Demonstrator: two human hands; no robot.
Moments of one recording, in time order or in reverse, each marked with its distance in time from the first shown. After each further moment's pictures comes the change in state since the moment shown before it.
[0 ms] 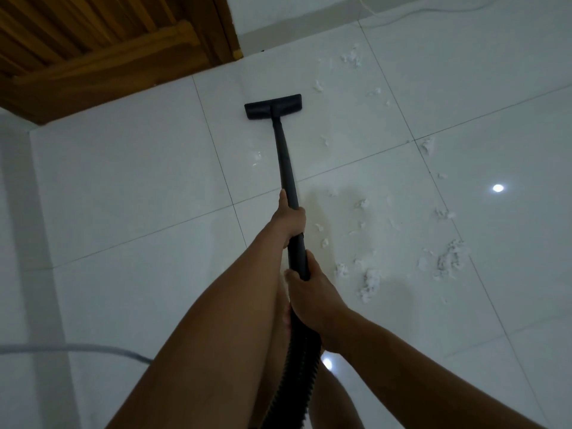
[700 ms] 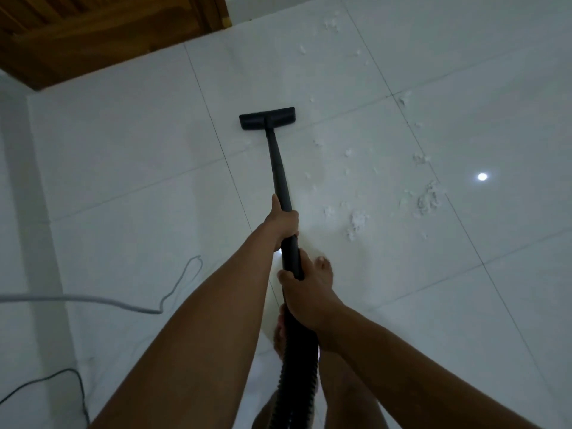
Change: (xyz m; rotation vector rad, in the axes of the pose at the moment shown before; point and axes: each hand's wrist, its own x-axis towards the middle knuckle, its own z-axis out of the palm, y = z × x) left_hand -0.123 -0.197 0.066 -0.030 -0.039 -0.017; right_hand -0.117 0.212 0.007 -0.158 0.031 -0.128
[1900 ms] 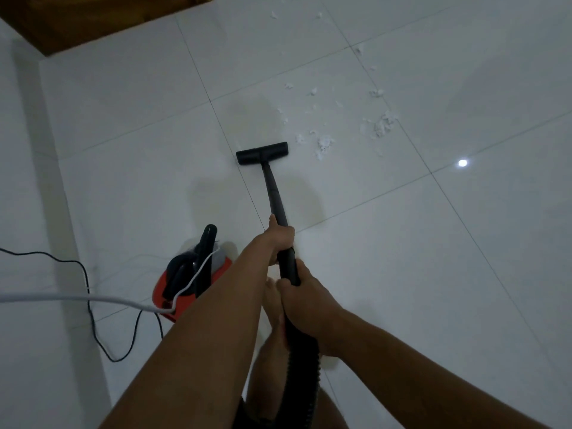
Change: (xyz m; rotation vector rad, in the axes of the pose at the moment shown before) left_hand -0.240 -0.327 0.151 0.068 -0.042 -0.073; right_hand -0.277 0.333 0.032 0.026 -0.028 0.034
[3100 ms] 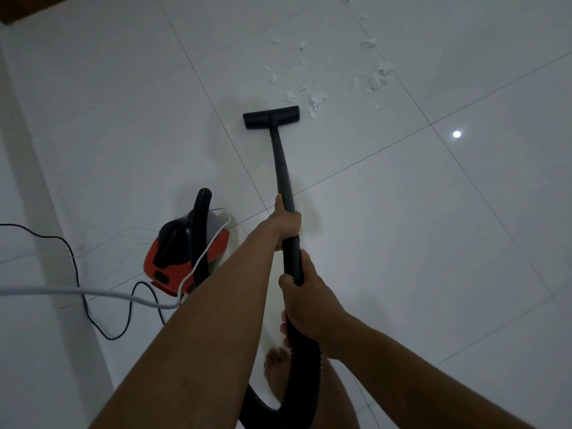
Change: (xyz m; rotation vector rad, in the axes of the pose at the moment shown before) left_hand 0.014 -0.097 0.041 0.087 -0.060 0.086; right_hand 0.015 0.130 0.043 0.003 0.088 0.050
